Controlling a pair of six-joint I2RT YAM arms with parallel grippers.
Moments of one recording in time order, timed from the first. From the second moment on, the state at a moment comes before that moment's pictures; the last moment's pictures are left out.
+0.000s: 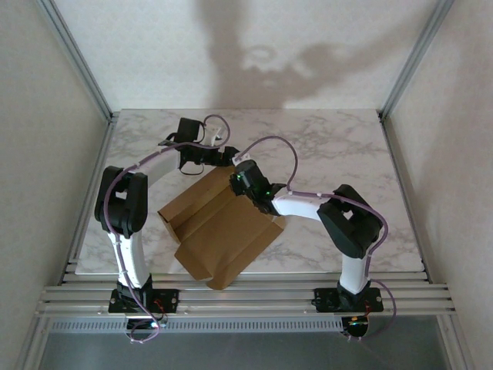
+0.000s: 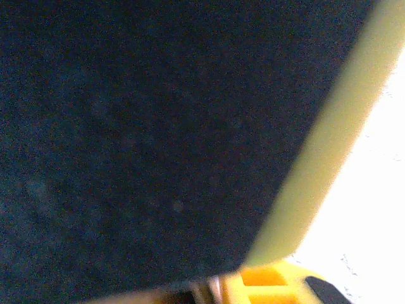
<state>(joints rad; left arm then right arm) -0.26 1.96 1.41 -0.28 0.77 -0.22 0.85 1.87 1.12 0.16 0.30 0.23</state>
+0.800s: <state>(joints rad) -0.27 1.96 1.49 -0.36 0.72 -0.22 0.80 1.66 0.91 0.13 0.05 0.27</state>
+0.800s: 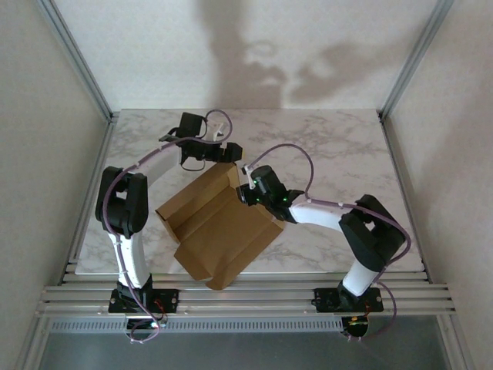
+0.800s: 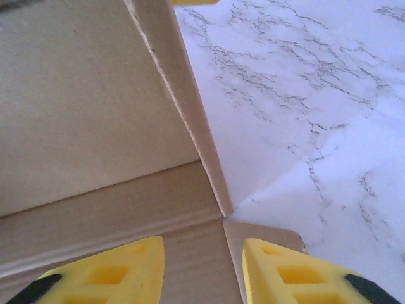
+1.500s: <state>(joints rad) -0.26 1.89 1.42 -0.36 0.57 -0.36 0.73 1.69 1.07 -0.13 -0.08 0.85</state>
